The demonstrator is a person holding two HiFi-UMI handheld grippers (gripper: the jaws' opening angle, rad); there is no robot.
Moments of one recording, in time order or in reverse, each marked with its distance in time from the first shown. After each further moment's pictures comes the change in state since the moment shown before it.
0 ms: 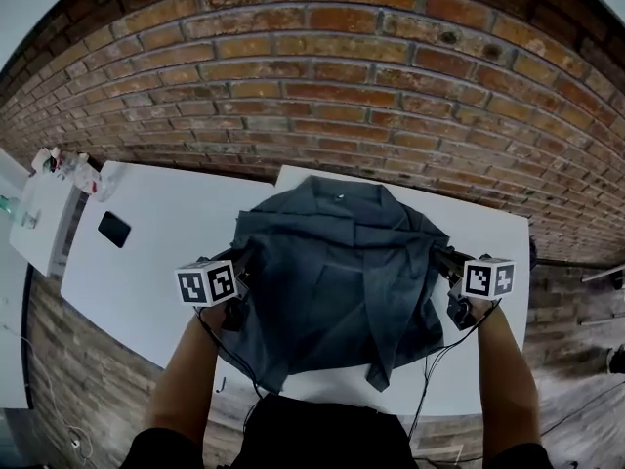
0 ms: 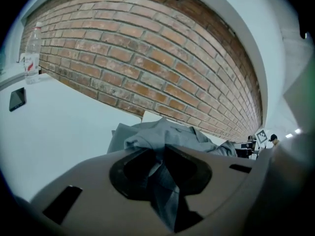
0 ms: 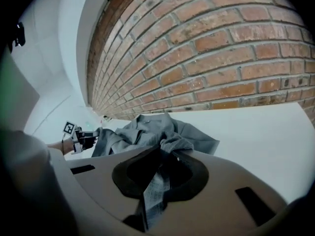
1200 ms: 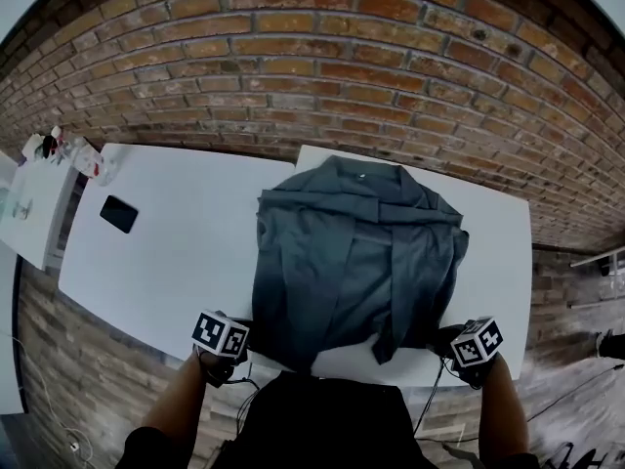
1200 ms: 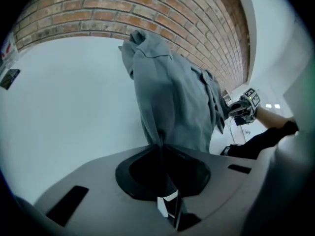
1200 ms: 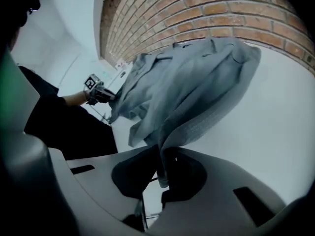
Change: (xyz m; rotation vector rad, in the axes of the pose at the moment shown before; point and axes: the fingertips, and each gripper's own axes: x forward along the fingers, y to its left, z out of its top) left arm -0.119 0.039 -0.215 0.157 0.676 -0.134; right arm -0.075 0.116 -0.245 -0.137 0.590 0.131
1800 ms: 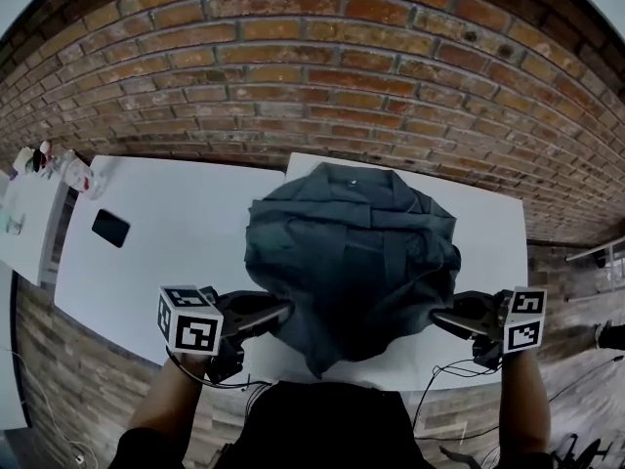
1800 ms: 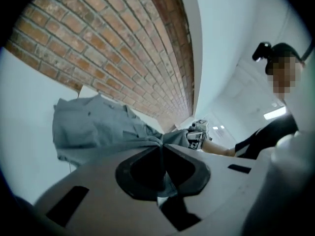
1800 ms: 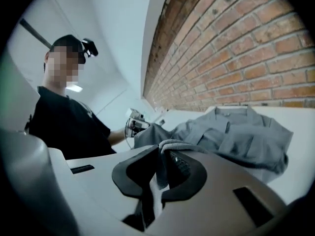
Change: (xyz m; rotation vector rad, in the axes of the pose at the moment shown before) left arm -0.121 -0.138 0.154 0.114 -0.419 -0.570; right arm -0.130 0.105 0.166 -0.197 -0.517 0.385
